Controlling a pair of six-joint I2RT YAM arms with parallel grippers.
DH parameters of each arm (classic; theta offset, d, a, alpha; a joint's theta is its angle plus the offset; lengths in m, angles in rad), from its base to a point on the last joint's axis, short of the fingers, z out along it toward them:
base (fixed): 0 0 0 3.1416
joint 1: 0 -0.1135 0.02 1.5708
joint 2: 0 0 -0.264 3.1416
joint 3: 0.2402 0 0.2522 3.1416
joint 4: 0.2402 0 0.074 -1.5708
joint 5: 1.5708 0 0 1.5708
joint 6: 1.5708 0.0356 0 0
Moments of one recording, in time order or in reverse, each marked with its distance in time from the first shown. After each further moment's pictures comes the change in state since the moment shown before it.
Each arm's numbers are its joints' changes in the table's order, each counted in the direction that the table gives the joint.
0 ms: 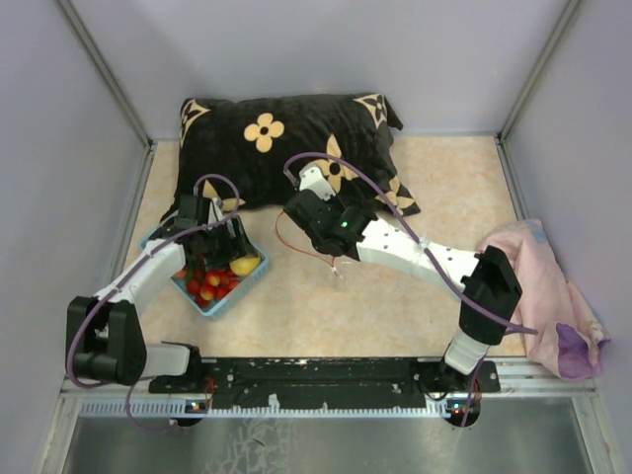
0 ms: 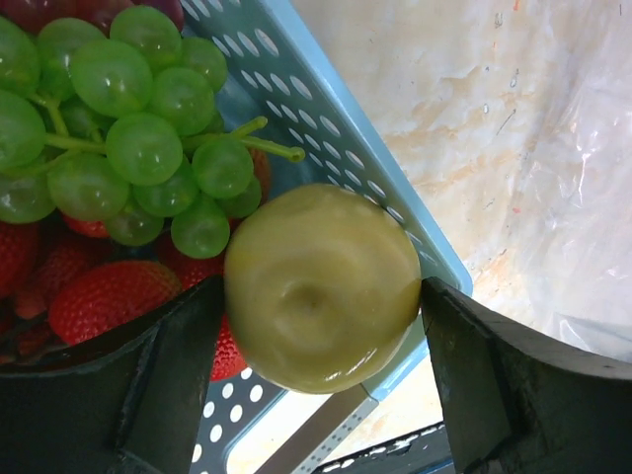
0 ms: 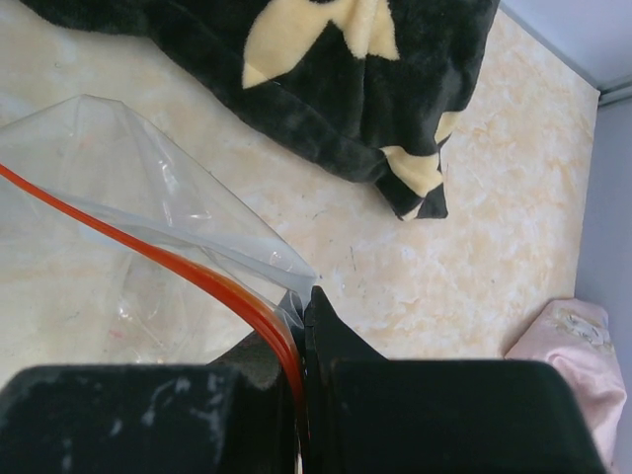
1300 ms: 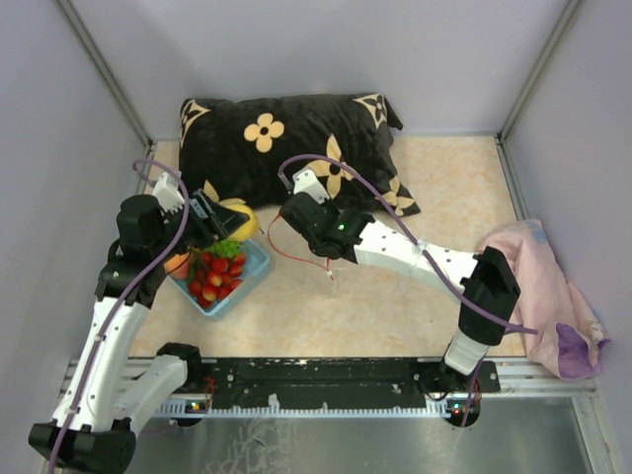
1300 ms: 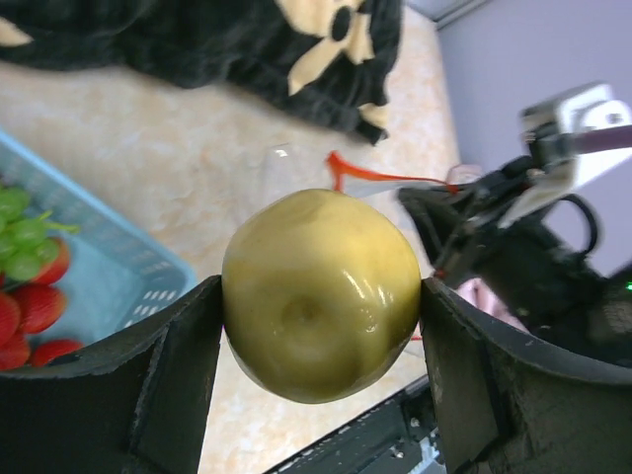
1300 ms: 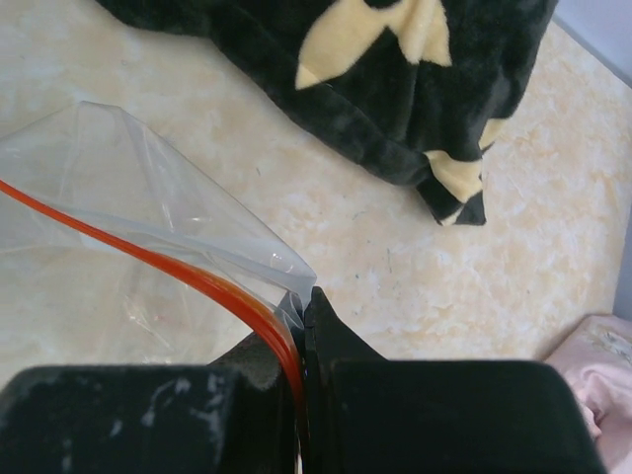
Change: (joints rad) left arm 0.008 -0.502 0.099 -0.033 0.116 -0.206; right arm -0.028 -0.001 0.006 0.008 -0.060 0.026
